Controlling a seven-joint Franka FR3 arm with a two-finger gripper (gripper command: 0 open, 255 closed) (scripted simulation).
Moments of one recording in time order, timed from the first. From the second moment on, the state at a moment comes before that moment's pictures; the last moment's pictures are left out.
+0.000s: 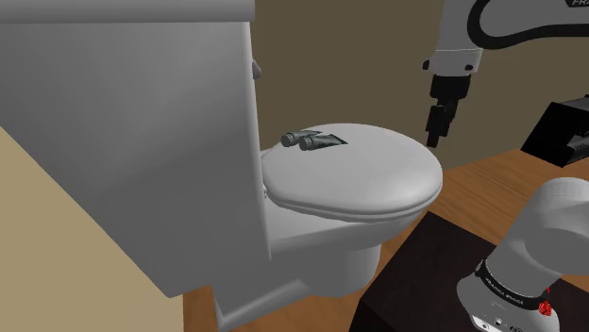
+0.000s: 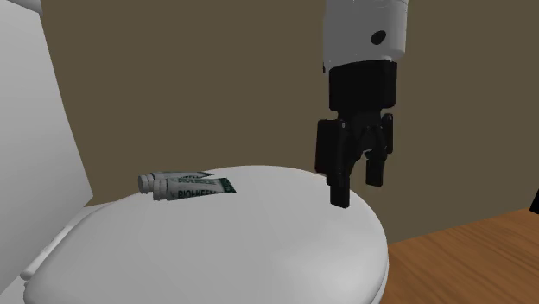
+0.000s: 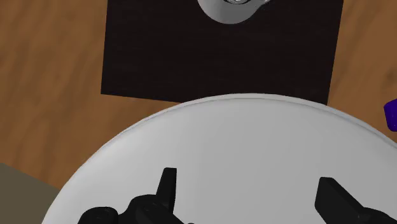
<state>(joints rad) -0.01 -0.78 -0.07 -2.42 -0.02 1.50 -0.11</state>
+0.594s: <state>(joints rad) 0.10 -0.54 -0.18 -2.31 0.00 1.68 -0.43</state>
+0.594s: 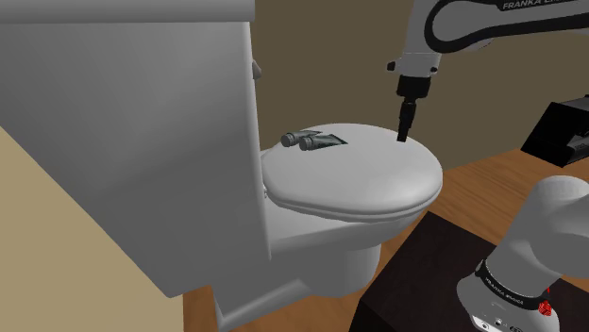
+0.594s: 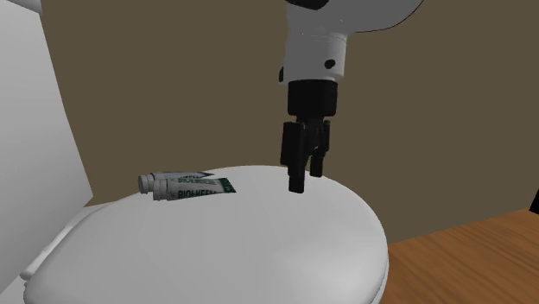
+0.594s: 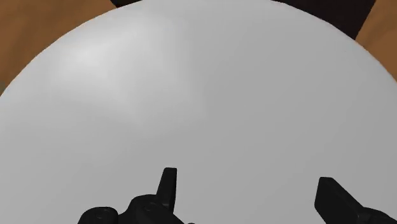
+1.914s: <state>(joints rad) 0.31 0.01 -0.26 -1.84 0.31 1.79 -1.25</state>
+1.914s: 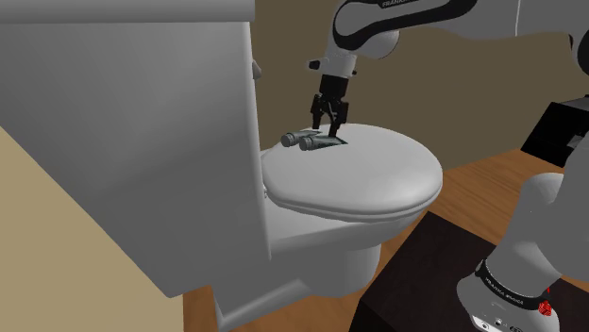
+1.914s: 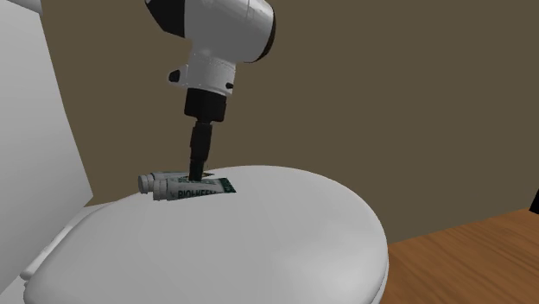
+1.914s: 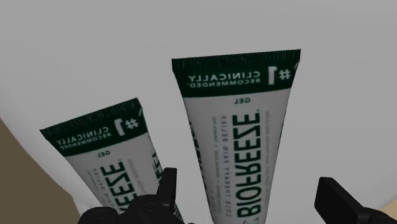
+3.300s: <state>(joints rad) 0.32 0.01 -0.26 -1.86 0.32 1.81 -1.26</state>
